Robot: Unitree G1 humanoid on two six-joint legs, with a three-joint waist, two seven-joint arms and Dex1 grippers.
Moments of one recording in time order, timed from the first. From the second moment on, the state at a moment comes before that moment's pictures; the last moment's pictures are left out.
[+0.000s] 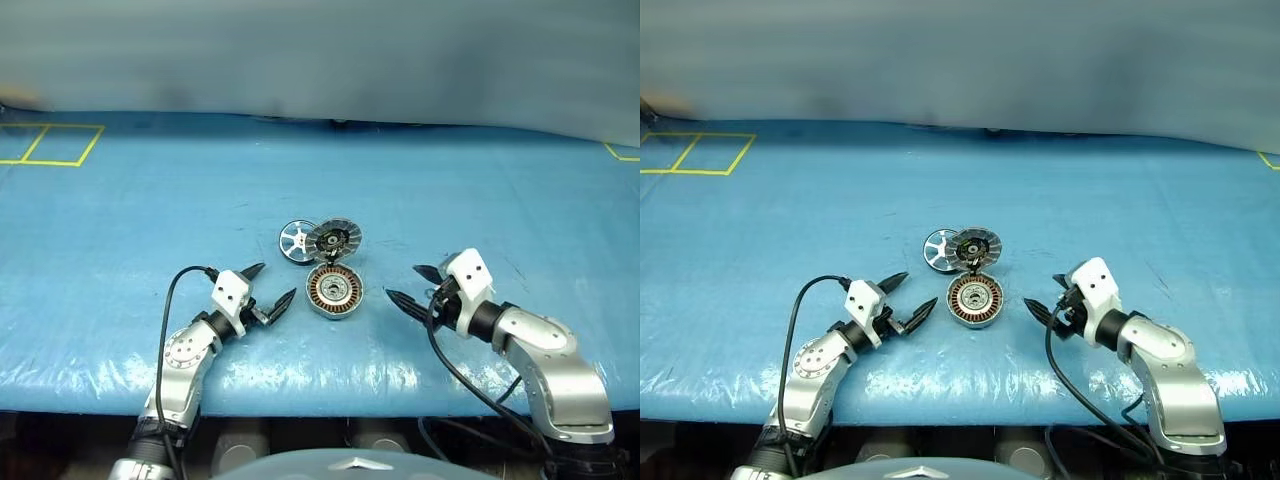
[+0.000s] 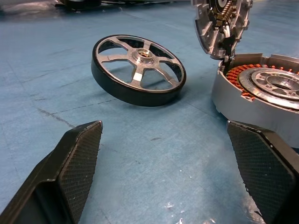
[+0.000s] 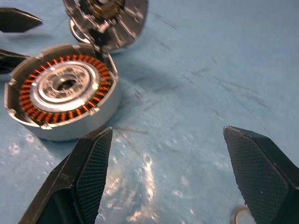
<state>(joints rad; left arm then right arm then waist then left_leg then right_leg) 0.01 0.26 -0.10 0.14 -0.18 -0.17 -0.66 0.11 -0.43 -0.18 -0.41 0.16 0.62 0.75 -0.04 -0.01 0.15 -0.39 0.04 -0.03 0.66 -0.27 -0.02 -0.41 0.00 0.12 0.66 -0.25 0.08</state>
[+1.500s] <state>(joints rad) -0.01 0.26 -0.11 0.14 -0.21 -0.16 -0.73 -0.01 -0.43 0.11 -0.40 0.37 0.48 0.73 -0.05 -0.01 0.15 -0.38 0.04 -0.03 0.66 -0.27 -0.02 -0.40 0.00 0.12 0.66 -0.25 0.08</state>
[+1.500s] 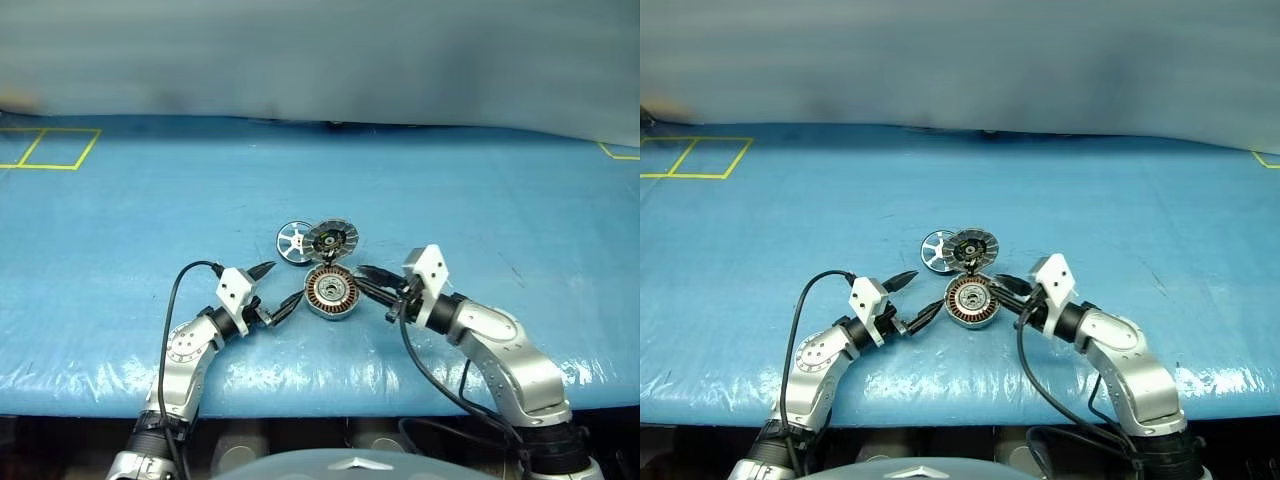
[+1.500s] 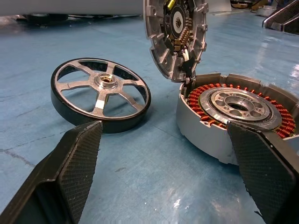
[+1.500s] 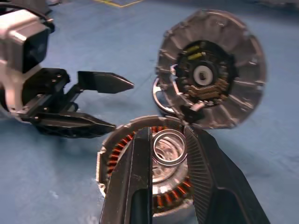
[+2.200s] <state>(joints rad) 0.02 0.25 -0.11 0.12 -0.21 -0.16 -0.72 -0.14 -0.39 0.26 -0.17 0.24 0.40 0.73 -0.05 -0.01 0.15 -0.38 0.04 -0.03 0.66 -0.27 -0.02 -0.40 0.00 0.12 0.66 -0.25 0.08</state>
